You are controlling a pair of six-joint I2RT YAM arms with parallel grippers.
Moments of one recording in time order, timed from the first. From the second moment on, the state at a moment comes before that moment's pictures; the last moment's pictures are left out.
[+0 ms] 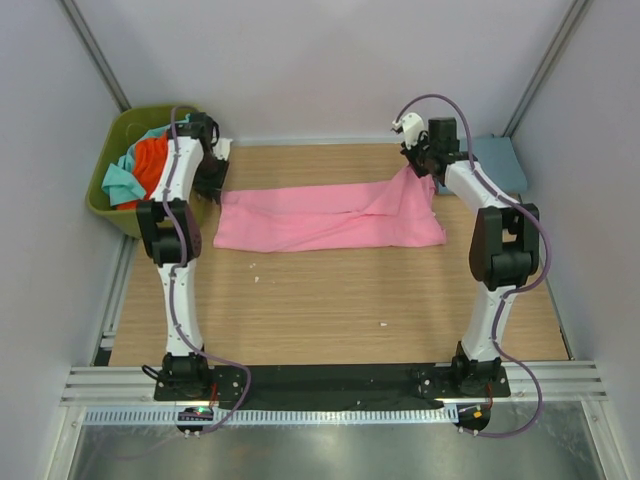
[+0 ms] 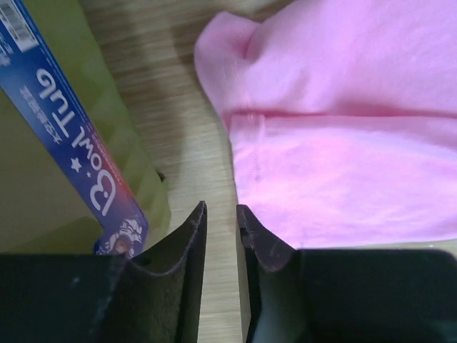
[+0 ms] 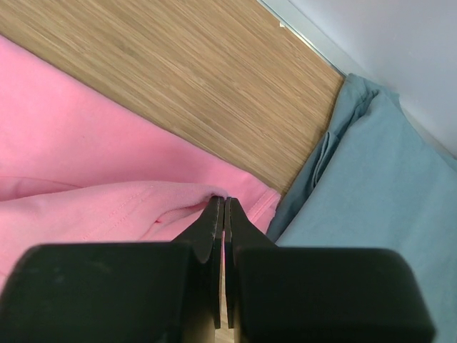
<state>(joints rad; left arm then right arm) 0.00 2.39 2.33 -1.28 0.05 0.21 0.10 1.99 1.62 -0.25 -0.16 -0.54</state>
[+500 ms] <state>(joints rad) -0.15 2.21 2.17 -1.19 0.01 0.21 0.10 2.00 1.62 -0.20 -0.06 -0.49</state>
